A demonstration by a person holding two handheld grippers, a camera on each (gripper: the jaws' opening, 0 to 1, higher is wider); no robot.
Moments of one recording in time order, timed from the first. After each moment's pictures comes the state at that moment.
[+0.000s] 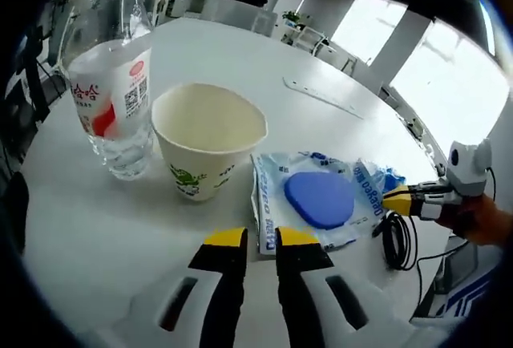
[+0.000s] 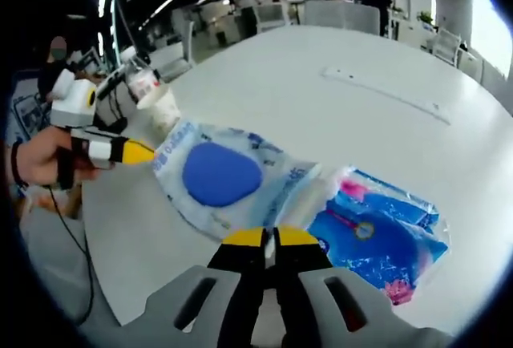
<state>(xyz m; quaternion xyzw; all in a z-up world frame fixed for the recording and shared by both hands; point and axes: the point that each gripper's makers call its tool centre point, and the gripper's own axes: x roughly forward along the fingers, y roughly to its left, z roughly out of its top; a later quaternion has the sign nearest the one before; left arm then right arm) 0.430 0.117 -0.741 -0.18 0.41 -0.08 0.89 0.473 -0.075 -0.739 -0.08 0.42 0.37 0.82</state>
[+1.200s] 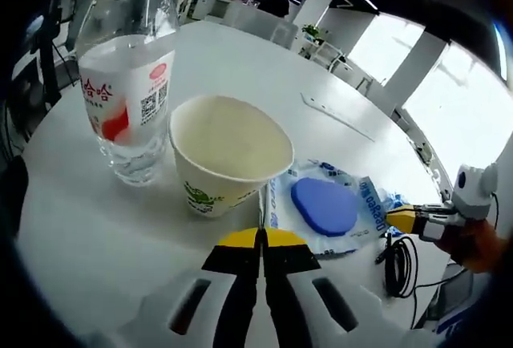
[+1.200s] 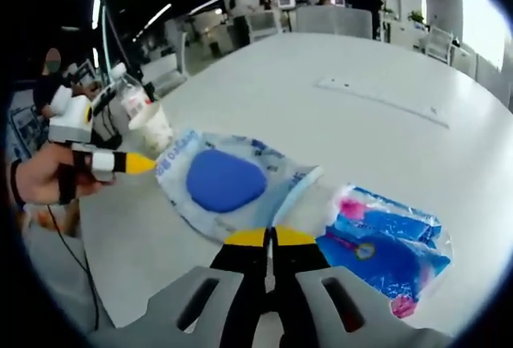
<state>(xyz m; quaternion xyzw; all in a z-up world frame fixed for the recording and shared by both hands) 0.451 0.128 -0.741 -0.22 0.39 -0.03 0.90 0.493 -0.066 -0.735 -0.06 0.41 0.35 0.84</state>
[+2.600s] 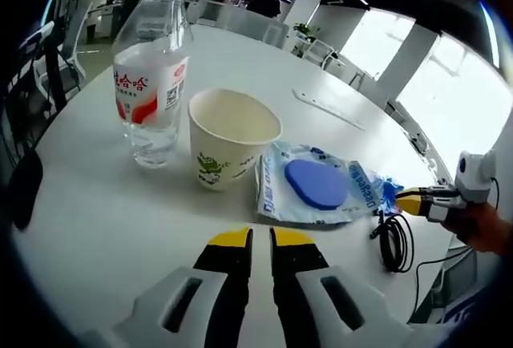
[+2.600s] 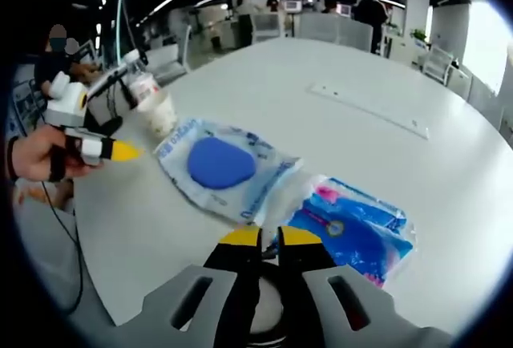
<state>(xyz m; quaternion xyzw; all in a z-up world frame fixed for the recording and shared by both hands) 0.409 0.128 -0.729 -0.20 0.38 -0.05 0.90 0.471 -0.104 -0.715 -0.11 0.39 0.34 0.85</state>
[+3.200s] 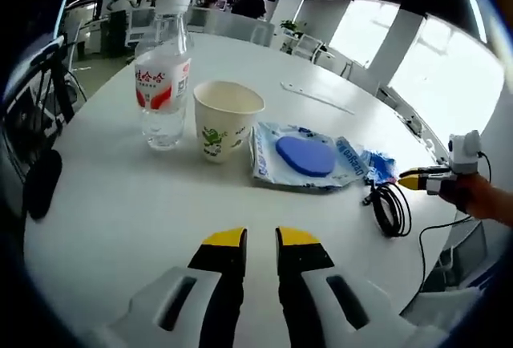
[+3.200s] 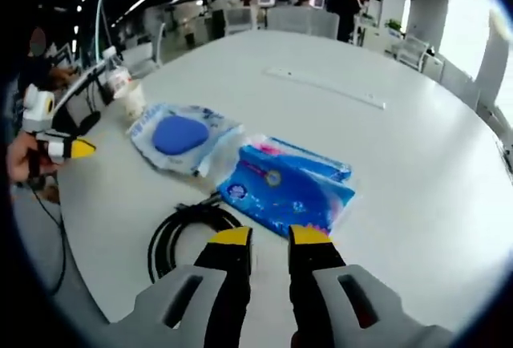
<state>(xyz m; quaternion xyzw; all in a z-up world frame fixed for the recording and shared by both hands) 0.359 0.128 -0.724 -0.15 0.38 -0.07 0.91 0.467 -0.189 -0.729 -0.12 0.41 0.25 0.87</state>
